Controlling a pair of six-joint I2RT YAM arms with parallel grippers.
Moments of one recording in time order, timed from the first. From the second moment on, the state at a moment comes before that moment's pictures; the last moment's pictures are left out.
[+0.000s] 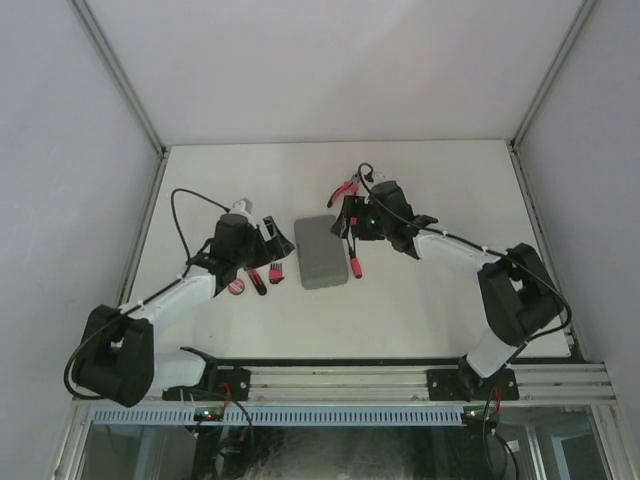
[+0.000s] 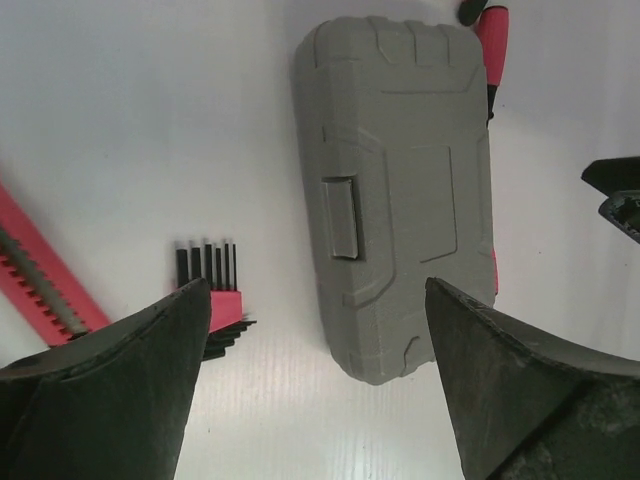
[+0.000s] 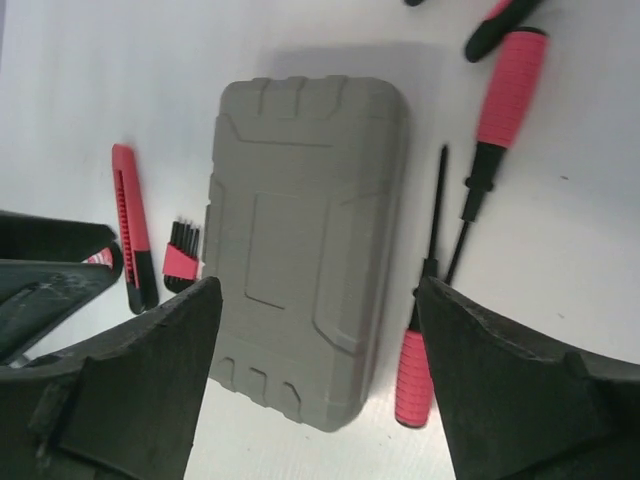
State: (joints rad) left arm -0.36 1.24 0.63 -0.03 0.09 -0.67; right arm 0.56 1.62 1.02 -0.04 -0.12 0.56
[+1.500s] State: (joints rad) left arm -0.55 1.60 0.75 0.15 0.20 -0.64; right arm 0.51 1.74 0.96 -0.10 -0.35 0.56
